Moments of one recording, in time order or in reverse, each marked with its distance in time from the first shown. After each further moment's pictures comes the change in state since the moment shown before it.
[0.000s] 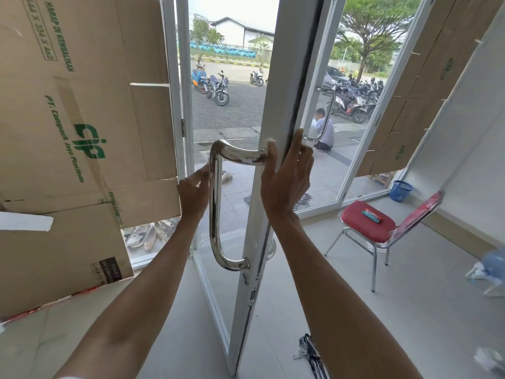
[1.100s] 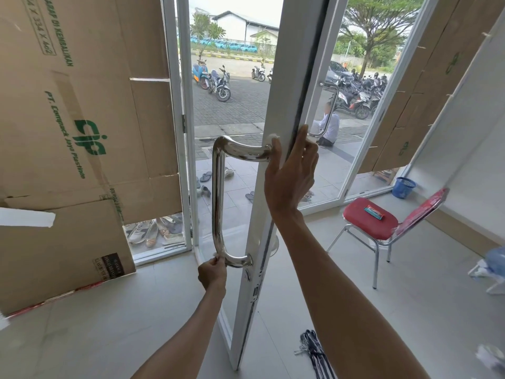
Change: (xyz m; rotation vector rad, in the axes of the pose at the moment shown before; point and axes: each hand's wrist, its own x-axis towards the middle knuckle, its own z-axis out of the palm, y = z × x) left_hand -0.181 -0.068 0.020 0.059 0.000 -1.024; right_hand 0.002 0.004 -0.001 -0.011 -0.001 0.014
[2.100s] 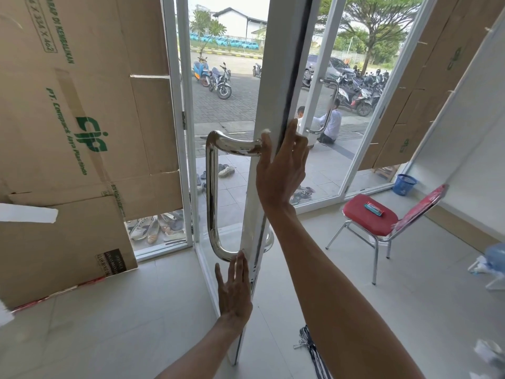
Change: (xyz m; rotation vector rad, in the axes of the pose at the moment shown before) left_hand -0.067 -0.052 -0.002 1.355 -0.156 0.845; right_hand -0.004 -0.008 -0.003 0.026 -0.042 -0.022
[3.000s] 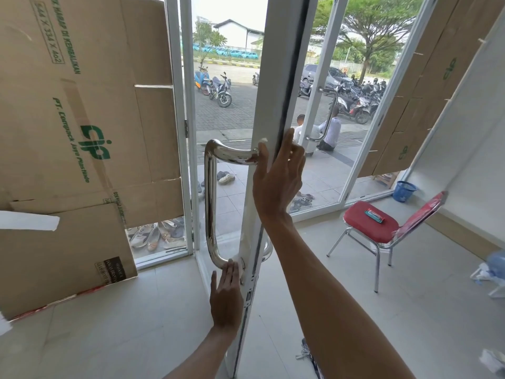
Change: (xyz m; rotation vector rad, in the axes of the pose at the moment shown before) left_hand 0.004 -0.025 0.006 -0.317 0.344 -0.008; right_hand -0.010 -0.014 0.001 0.017 -0.014 0.009
